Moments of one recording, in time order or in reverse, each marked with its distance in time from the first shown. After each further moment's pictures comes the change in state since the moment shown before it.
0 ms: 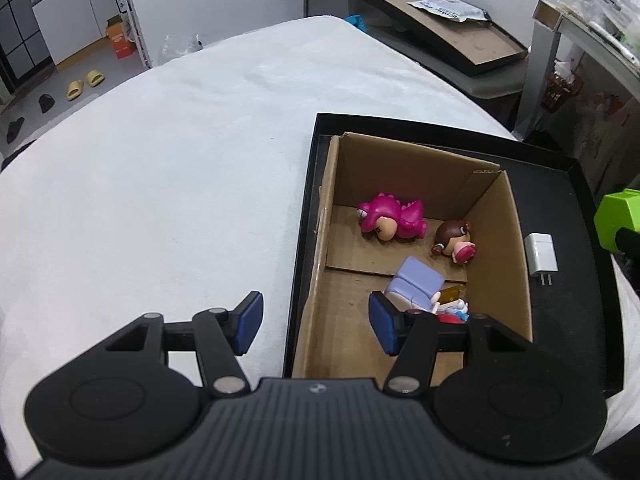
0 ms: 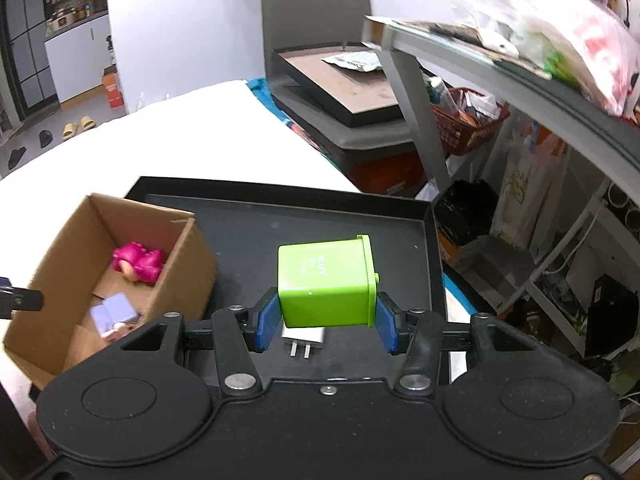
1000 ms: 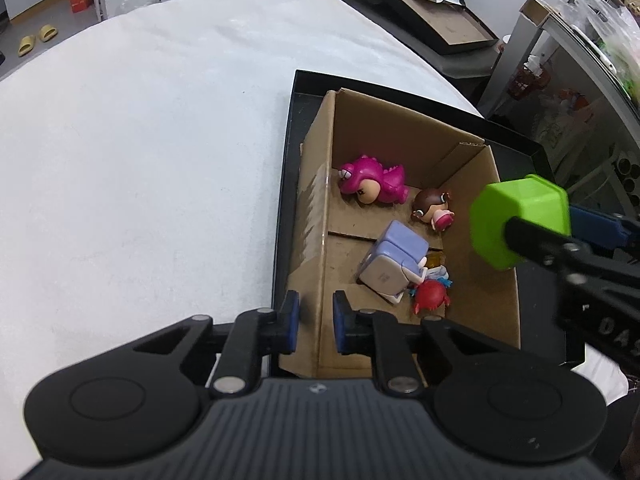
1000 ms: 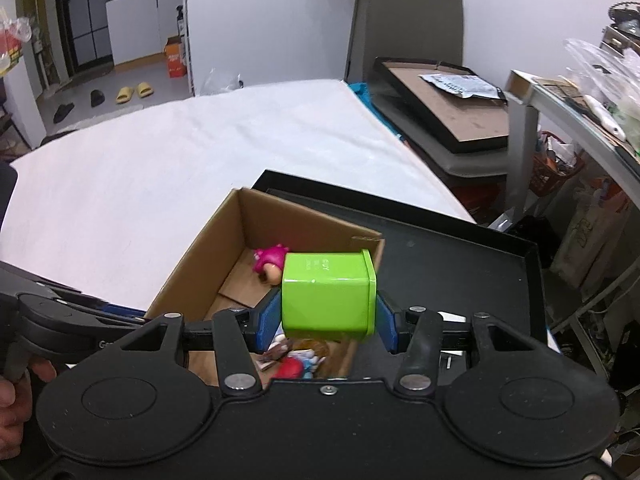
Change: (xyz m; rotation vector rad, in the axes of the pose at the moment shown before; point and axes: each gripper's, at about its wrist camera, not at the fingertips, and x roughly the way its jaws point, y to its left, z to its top) left arm 0.021 0.036 -0.009 -0.033 0.106 -0.208; right arm -0.019 0.142 0.019 -0.154 0.027 0.077
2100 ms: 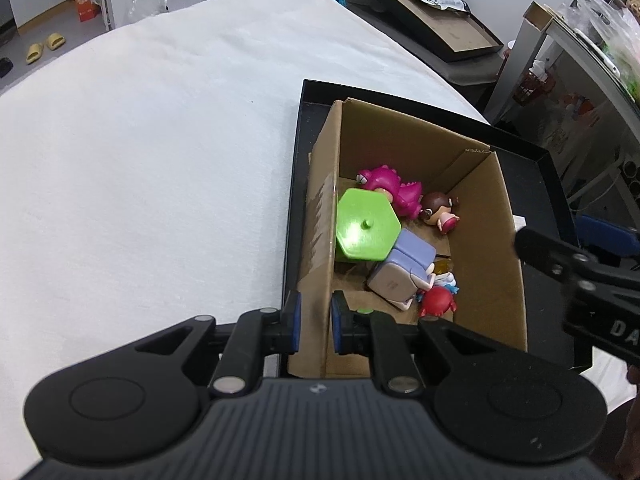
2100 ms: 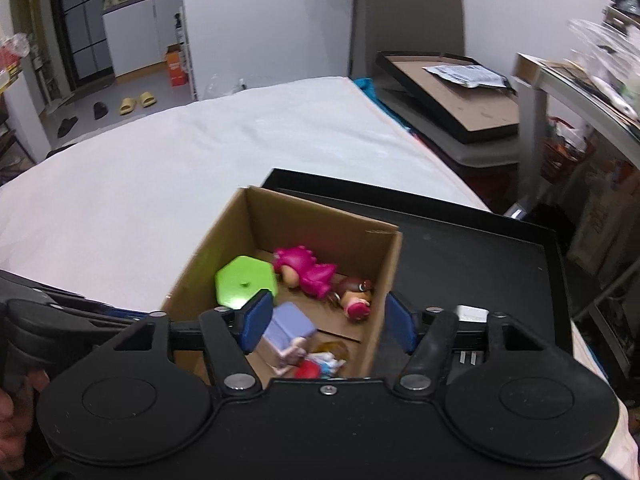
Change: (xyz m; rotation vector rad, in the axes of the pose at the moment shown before) left arm -0.003 -0.003 -0.001 0.003 -0.028 0.041; right arm 0.006 -0.001 -0.007 0.065 -0.014 0.027
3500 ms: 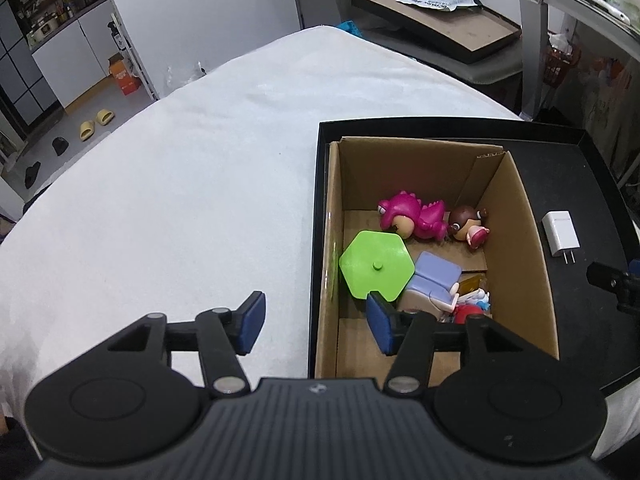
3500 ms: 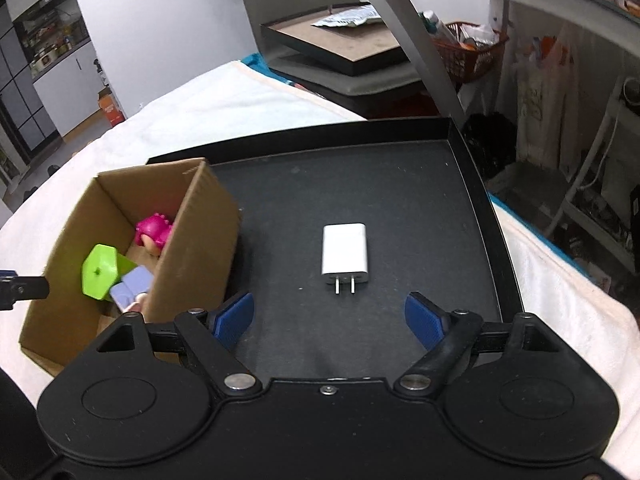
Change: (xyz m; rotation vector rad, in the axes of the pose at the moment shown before) left arm -0.008 -0.055 0.001 0.154 -0.108 0.285; right arm 0.029 -0.136 -0.072 0.288 0.034 -0.009
